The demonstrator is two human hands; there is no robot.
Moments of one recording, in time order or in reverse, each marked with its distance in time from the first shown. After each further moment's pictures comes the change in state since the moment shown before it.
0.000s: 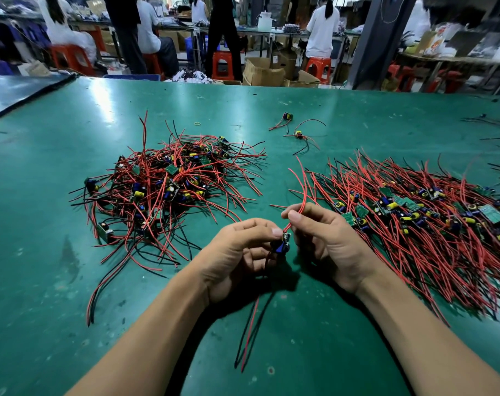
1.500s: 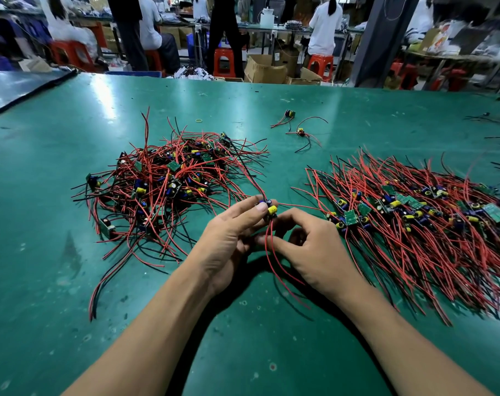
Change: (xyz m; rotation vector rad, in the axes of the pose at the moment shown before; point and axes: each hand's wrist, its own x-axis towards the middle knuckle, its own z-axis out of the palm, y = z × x) left_hand 0.010 0.000 -0.005 -0.132 0.184 0.149; right_hand -0.003 0.020 0.013 -0.802 0.126 -0.408
